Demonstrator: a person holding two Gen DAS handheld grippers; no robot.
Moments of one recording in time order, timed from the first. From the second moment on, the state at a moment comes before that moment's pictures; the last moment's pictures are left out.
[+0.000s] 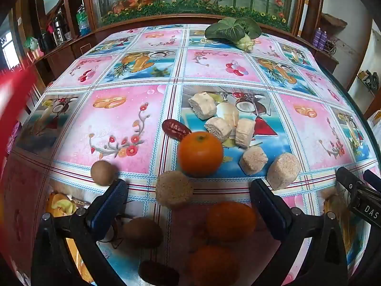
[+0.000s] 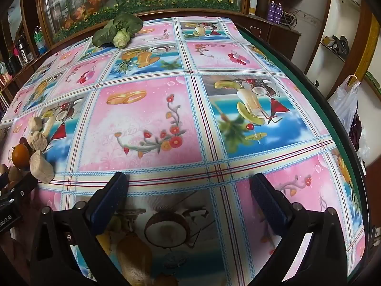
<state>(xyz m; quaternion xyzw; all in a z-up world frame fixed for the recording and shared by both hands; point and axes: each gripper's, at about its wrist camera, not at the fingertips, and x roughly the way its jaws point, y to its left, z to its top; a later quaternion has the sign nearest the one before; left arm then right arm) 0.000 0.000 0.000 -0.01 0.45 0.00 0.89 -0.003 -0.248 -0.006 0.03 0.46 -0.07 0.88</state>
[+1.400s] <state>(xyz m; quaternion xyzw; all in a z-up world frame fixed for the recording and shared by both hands) -0.055 0.017 0.057 0.03 0.35 0.07 0.93 -0.028 -0.220 0.031 0.04 0.37 0.05 0.93</state>
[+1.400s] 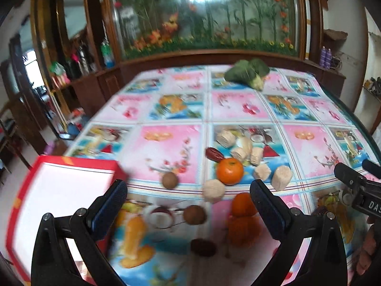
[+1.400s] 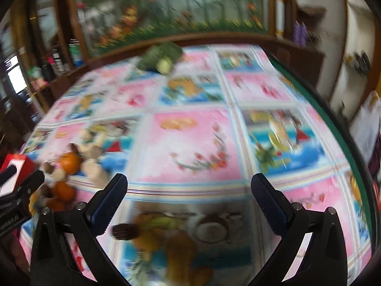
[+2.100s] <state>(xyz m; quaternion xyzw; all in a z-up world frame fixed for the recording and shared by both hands) -0.070 0.070 0.054 0.03 0.37 0.13 0.92 -0.028 -0.130 0.044 -0.09 0.37 0.19 0.91</state>
